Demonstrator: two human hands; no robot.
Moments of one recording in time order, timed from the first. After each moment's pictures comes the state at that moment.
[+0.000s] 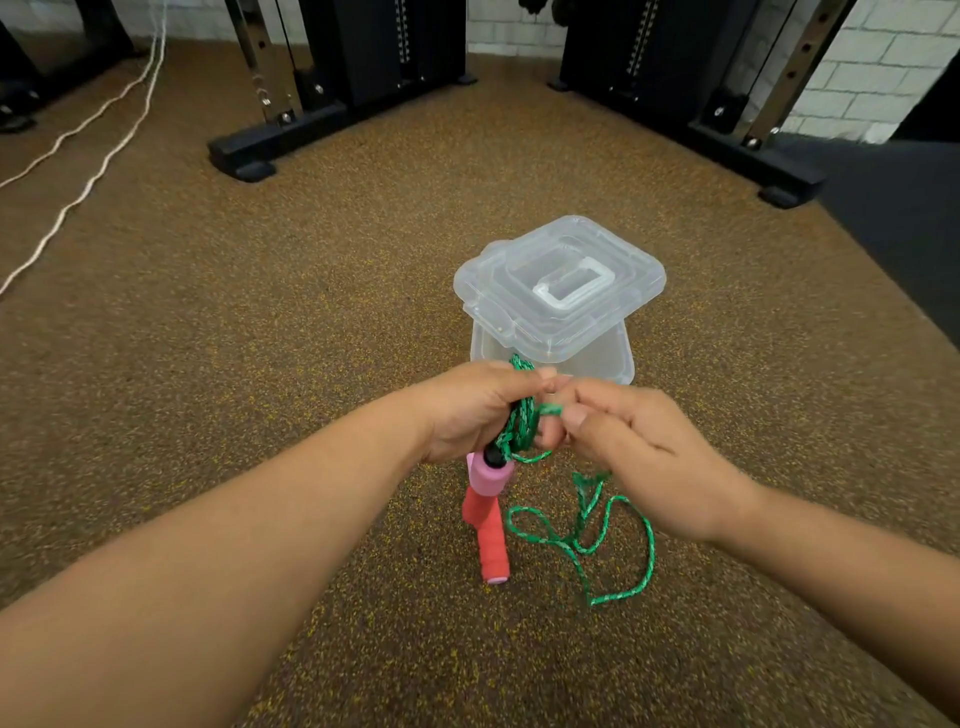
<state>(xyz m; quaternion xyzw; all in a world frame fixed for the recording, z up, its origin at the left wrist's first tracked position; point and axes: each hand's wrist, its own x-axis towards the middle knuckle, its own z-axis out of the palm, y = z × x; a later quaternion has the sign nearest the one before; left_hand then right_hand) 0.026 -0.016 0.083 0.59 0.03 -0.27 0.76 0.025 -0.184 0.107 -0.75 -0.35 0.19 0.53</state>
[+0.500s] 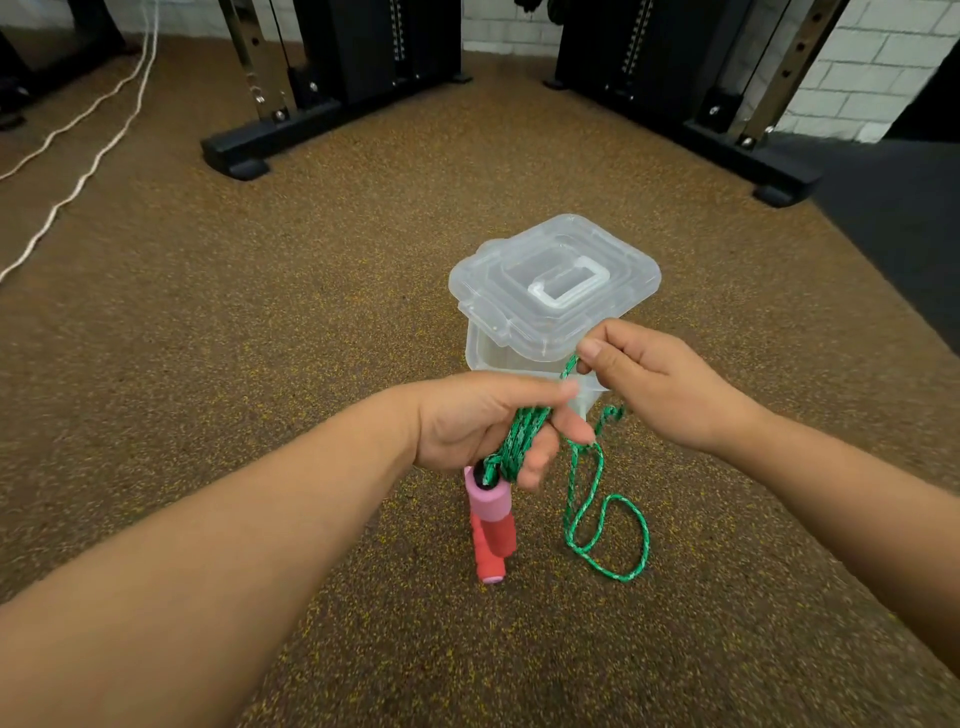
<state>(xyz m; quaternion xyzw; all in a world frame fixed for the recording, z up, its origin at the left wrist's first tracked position) 0.020 -0.017 0.094 0.59 -0.02 -0.39 0.71 0.089 -0.198 0.096 -0.83 -0.31 0.13 0.44</state>
